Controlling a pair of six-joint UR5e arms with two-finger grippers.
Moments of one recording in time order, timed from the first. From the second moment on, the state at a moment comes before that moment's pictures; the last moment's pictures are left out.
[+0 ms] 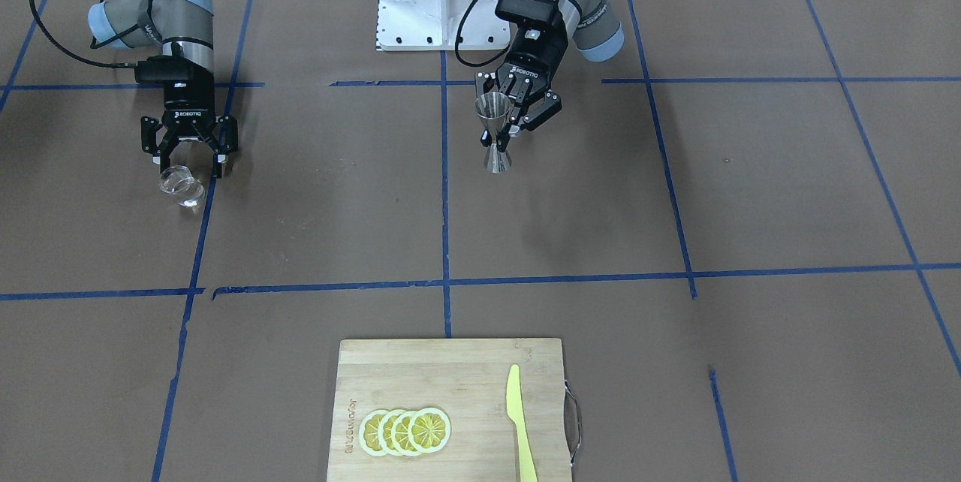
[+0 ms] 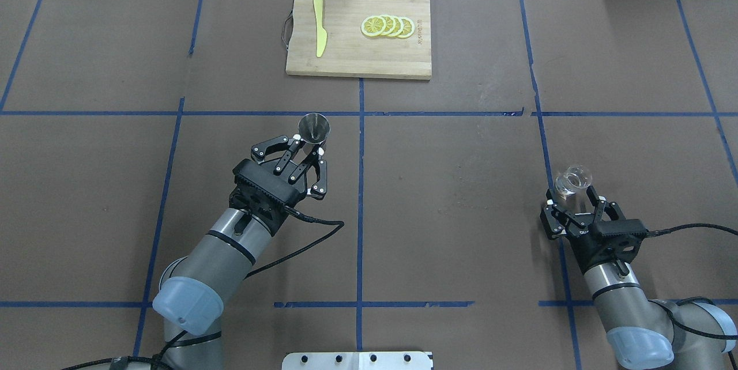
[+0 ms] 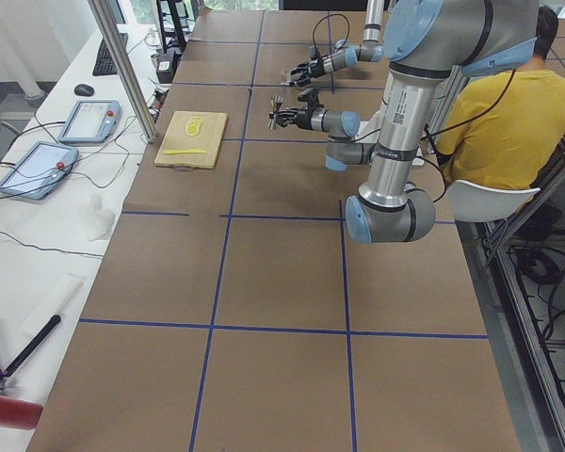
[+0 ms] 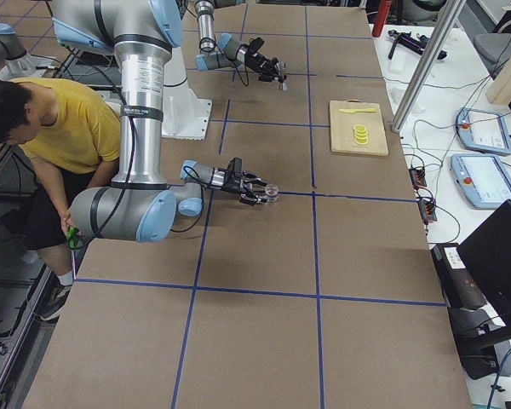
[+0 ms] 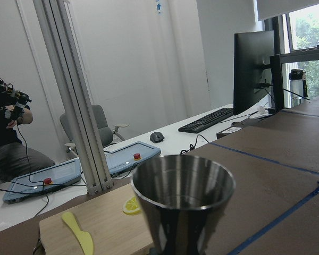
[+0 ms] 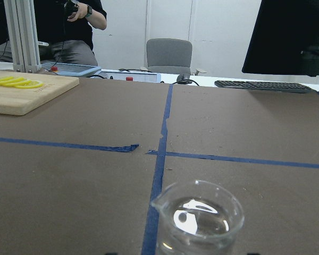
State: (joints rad) left arm -0.21 -2.04 -1.58 -2.91 -0.72 -0.31; right arm 0.09 -1.68 1.60 -0.57 0.44 1.33
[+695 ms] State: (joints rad) left arm -0.21 -2.04 -1.58 -2.91 -0.72 -0.31; right arm 0.12 -1.68 1.59 -0.57 0.48 1.31
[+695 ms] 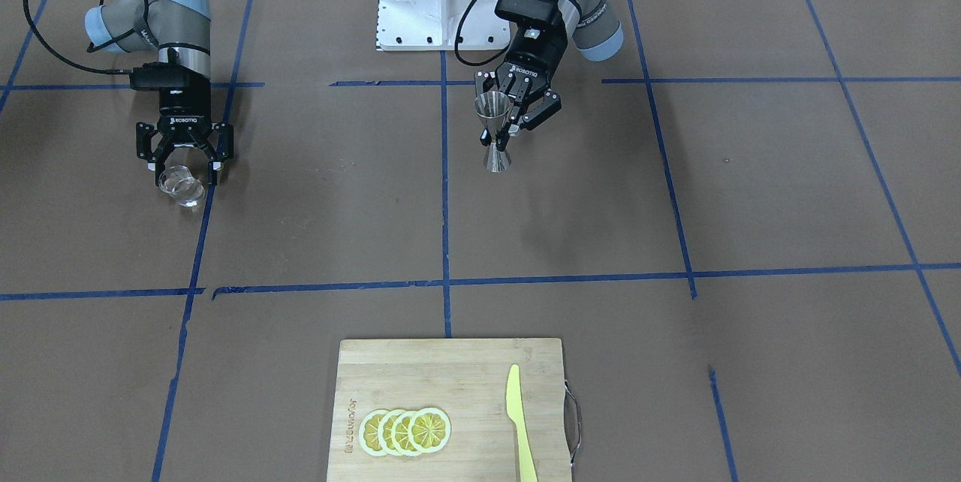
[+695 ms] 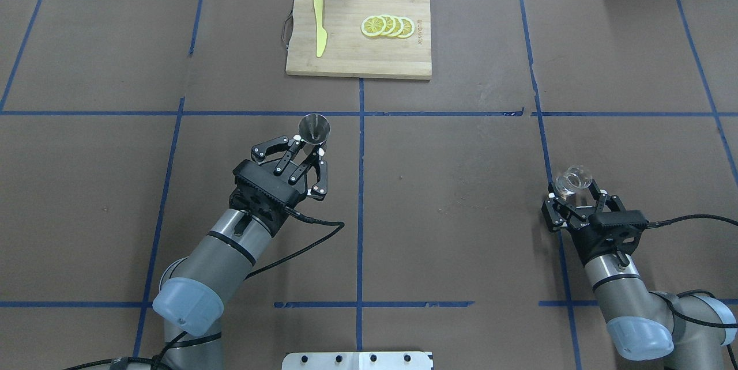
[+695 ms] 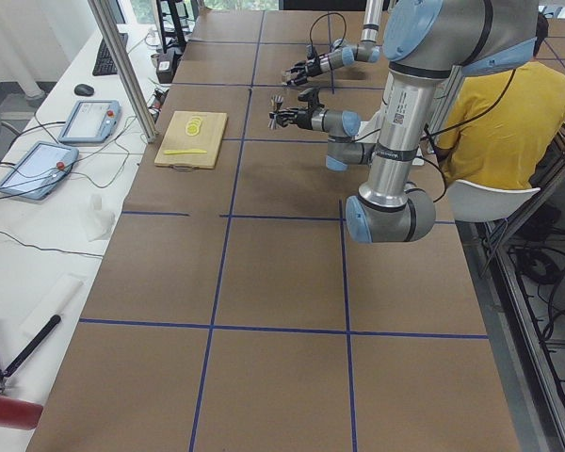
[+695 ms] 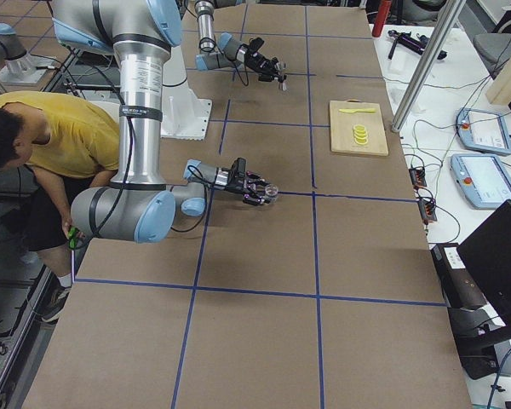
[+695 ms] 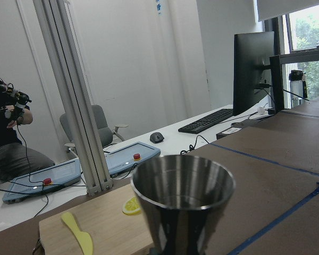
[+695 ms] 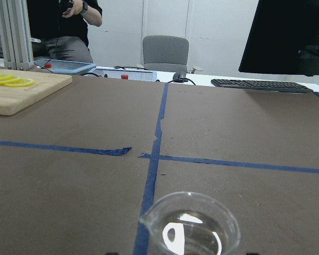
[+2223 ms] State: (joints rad) left arm -0.21 -2.03 -1.59 -2.91 -0.72 -0.31; right arm 0.15 -1.65 1.59 -0.57 0.53 1.28
